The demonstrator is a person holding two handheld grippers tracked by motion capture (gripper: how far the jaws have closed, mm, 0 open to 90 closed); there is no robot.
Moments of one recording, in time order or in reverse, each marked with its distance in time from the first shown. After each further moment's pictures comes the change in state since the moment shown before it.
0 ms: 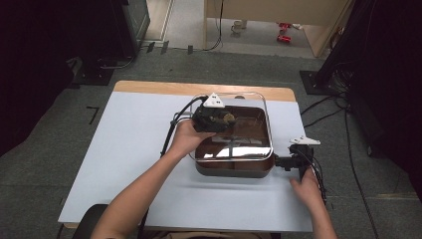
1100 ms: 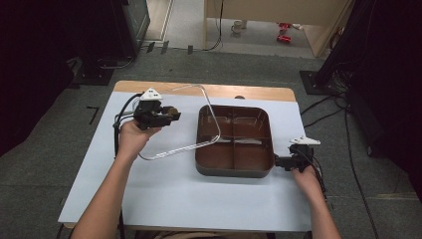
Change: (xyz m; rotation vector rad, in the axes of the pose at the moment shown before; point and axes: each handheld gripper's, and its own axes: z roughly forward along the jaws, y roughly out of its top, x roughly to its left) left arm 0.077 -0.066 -0.117 0.034 0.224 -0.197; right arm 0.000 0.000 0.000 0.001 0.001 -0.001
